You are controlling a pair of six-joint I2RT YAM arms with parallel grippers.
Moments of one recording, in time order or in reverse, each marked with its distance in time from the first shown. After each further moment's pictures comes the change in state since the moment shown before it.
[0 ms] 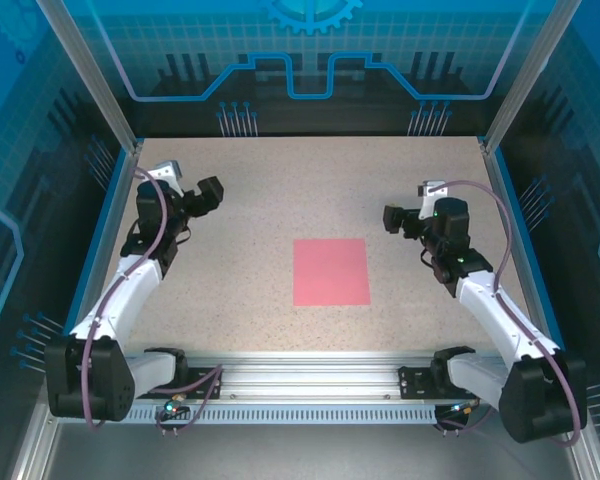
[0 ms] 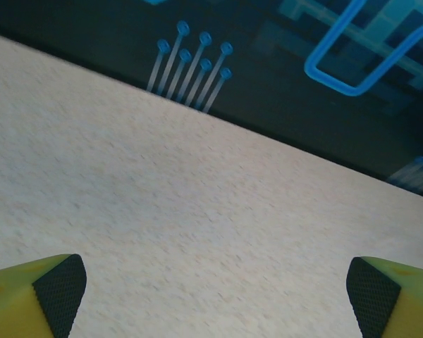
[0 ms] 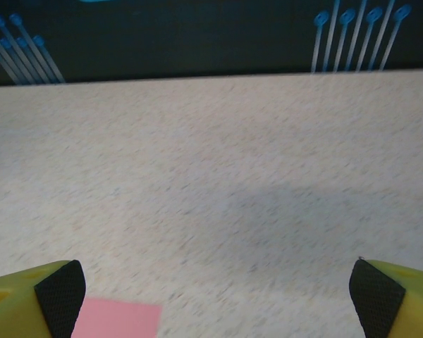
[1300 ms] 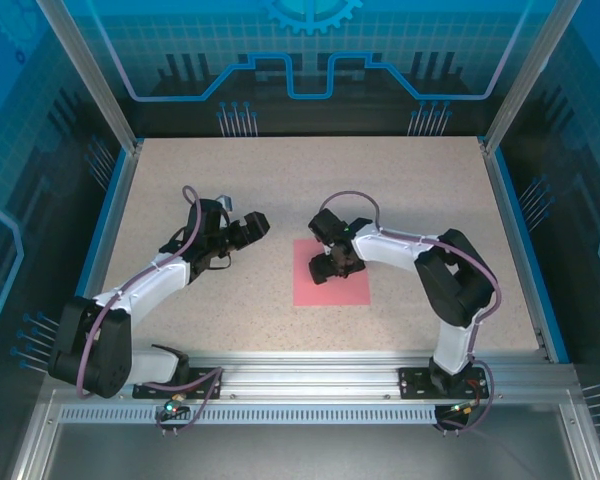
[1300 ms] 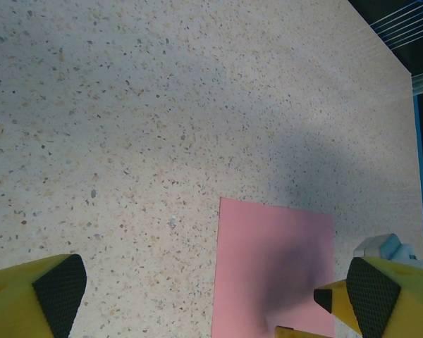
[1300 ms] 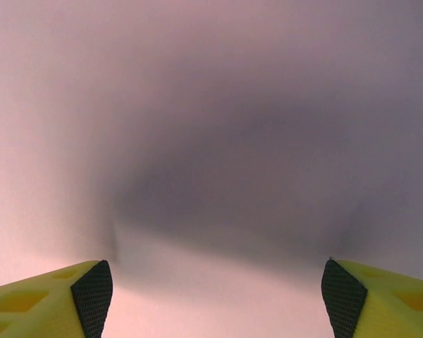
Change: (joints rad) left arm -0.257 0.149 -0.081 -0.075 0.106 -0.293; right arm 0.518 0.790 0.484 -0.584 0.044 0.203
